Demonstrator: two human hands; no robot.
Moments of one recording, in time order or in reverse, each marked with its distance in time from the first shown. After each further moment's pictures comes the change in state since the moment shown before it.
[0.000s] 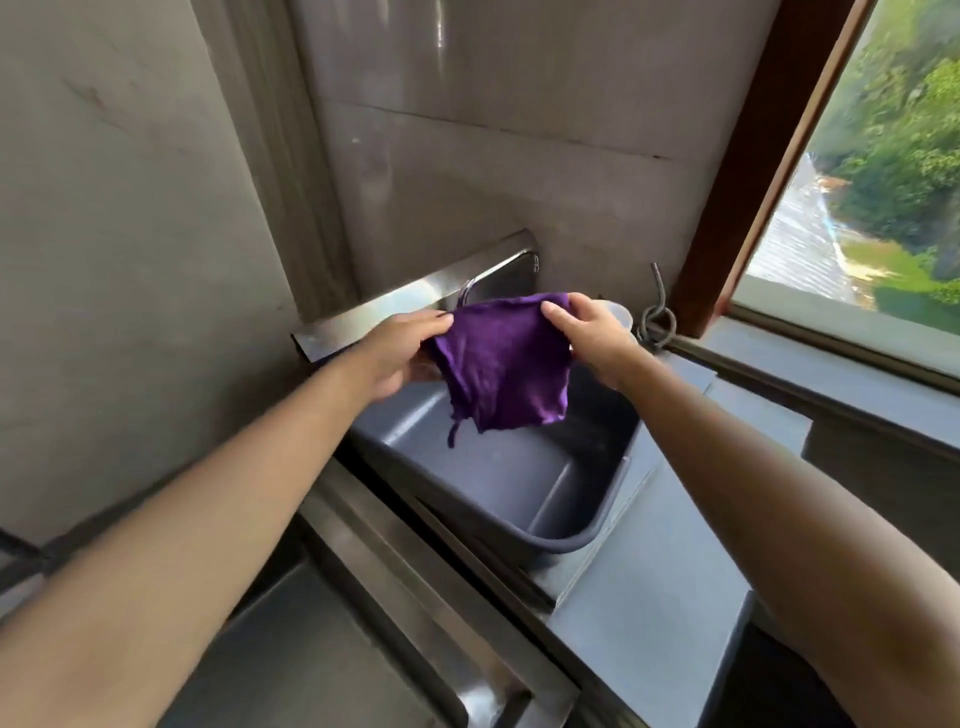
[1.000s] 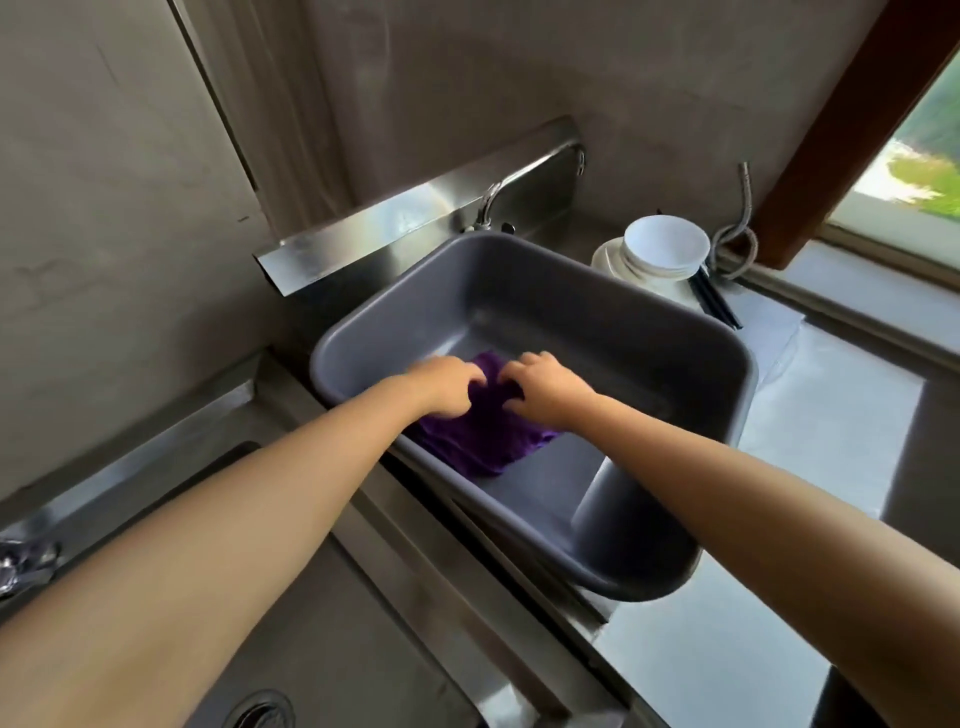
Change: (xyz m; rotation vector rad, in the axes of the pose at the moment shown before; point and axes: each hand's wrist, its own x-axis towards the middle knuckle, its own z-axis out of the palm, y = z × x) left_hand 0.102 -0.142 -0.014 1.407 -0.265 -0.127; right_hand 0.049 0.154 0.112 -1.042 -0.467 -0.137
